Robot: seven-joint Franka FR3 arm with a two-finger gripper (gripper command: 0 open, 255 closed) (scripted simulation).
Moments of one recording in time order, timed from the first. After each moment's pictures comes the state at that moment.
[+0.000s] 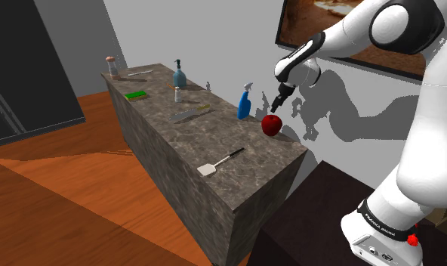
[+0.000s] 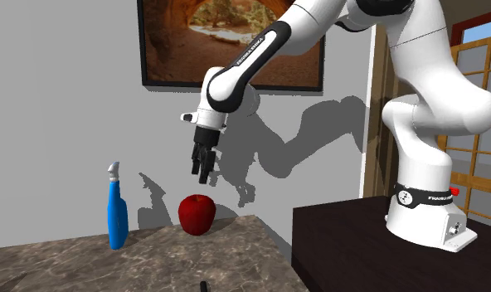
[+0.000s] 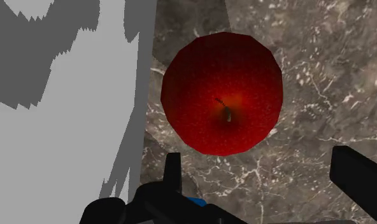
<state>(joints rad) -0.12 0.36 -0.34 -2.07 0.37 2.59 -0.90</state>
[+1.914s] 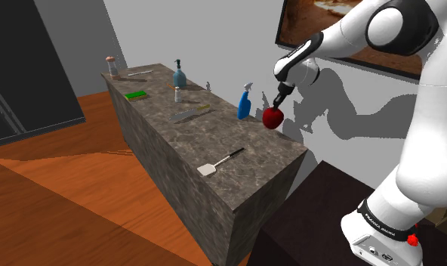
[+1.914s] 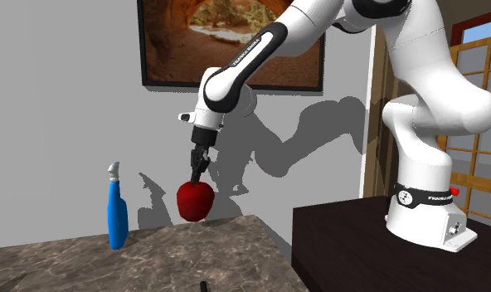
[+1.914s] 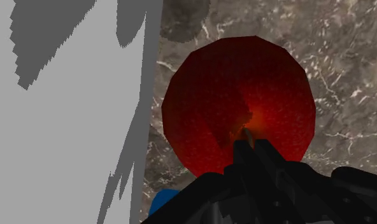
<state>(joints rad) -0.13 0.38 -0.34 -2.04 0.38 2.58 -0.91</state>
